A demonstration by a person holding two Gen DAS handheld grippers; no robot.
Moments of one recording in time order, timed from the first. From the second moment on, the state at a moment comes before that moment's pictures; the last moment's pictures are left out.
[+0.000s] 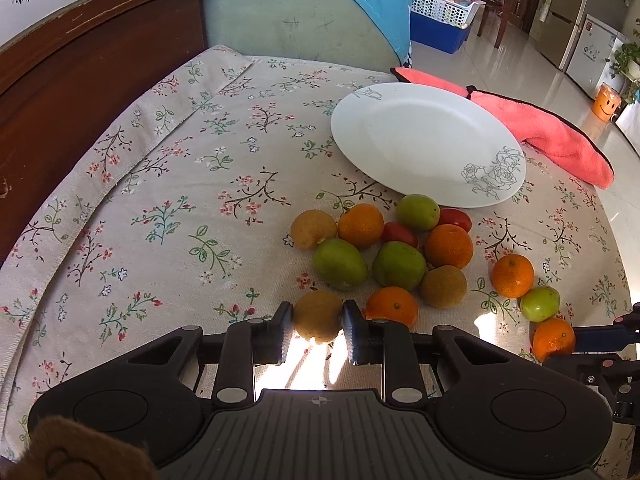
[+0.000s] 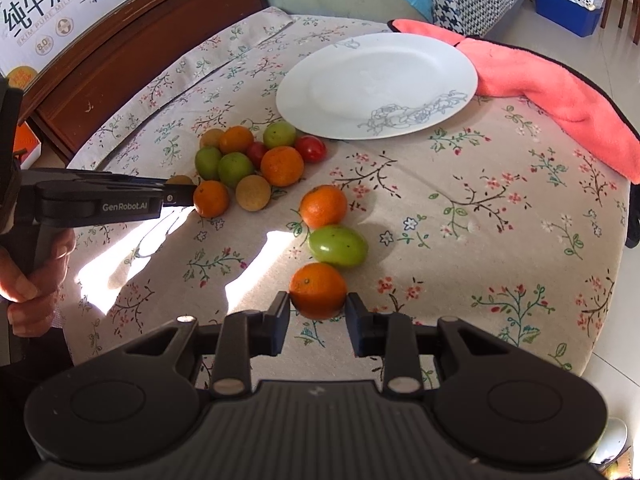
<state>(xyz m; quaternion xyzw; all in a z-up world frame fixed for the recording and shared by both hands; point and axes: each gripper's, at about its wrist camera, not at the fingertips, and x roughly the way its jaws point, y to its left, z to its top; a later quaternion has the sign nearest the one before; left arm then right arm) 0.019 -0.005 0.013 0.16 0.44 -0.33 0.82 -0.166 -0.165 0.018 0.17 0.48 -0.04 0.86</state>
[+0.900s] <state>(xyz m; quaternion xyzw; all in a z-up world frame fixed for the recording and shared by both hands) 0.001 -0.023 0.049 0.14 0.39 -0.36 0.84 -0.155 -0.174 0.043 0.19 0.42 -0.04 0.88</state>
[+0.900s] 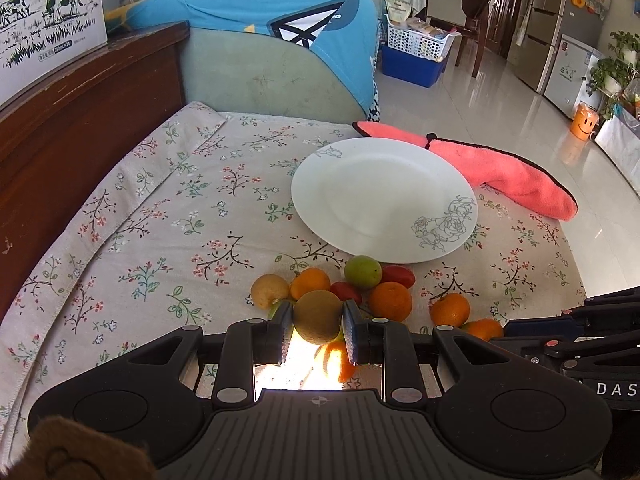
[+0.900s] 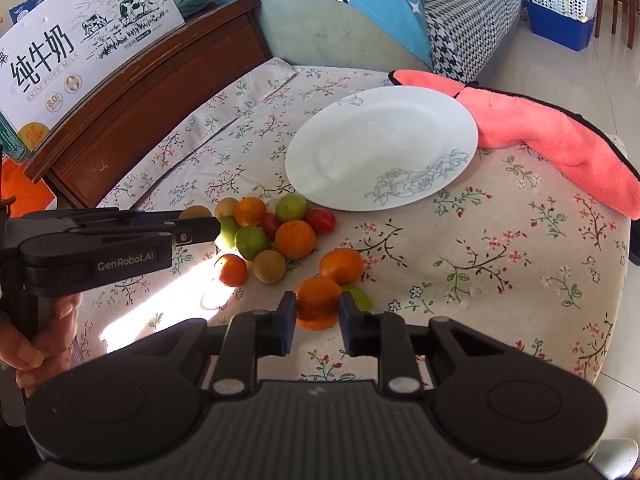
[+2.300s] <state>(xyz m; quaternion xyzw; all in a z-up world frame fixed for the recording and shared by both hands) 0.010 -0.047 0.073 0.12 0.37 -0.36 0.85 -0.145 -0.187 0.066 0.21 0.39 -0.05 0.90</state>
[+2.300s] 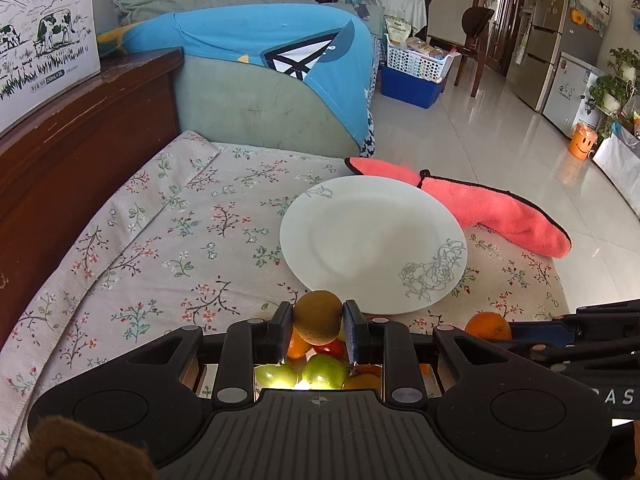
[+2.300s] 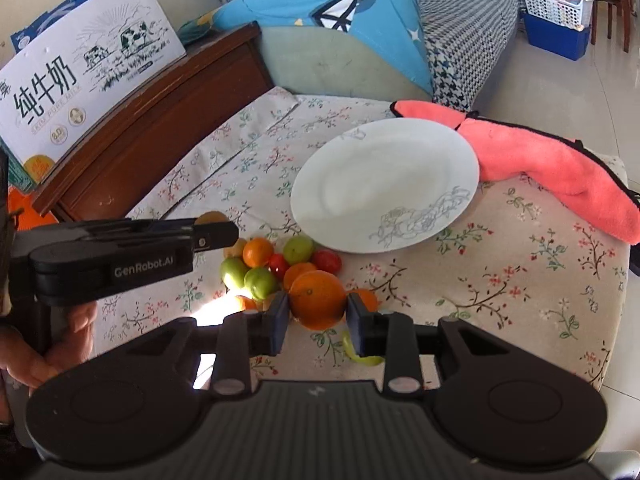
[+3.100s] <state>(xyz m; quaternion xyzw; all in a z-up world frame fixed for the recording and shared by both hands) 0.052 -0.113 0.029 0.10 0.42 -0.38 0.82 -0.086 -0.252 0.039 0.30 0.38 -0.12 0.87</state>
